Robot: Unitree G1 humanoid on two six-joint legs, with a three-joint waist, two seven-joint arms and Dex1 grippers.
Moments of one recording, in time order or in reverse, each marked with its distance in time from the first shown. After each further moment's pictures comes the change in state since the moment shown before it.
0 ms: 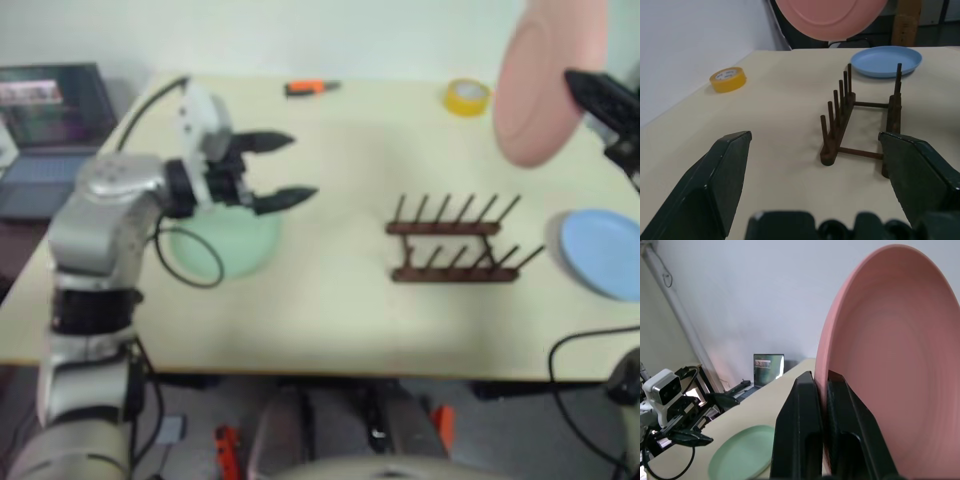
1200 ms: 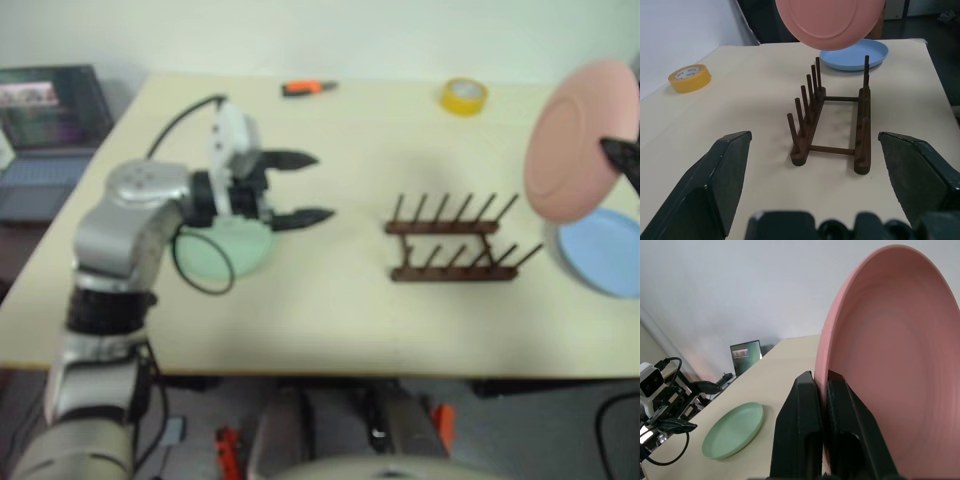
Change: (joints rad) left arm -0.001 -0.007 -0.076 -0.014 0.000 0.002 -0.045; right arm 0.304 -0.117 -0.113 0.047 0.093 -0.026 0.060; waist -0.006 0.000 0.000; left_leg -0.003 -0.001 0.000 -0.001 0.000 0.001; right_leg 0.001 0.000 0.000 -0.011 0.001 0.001
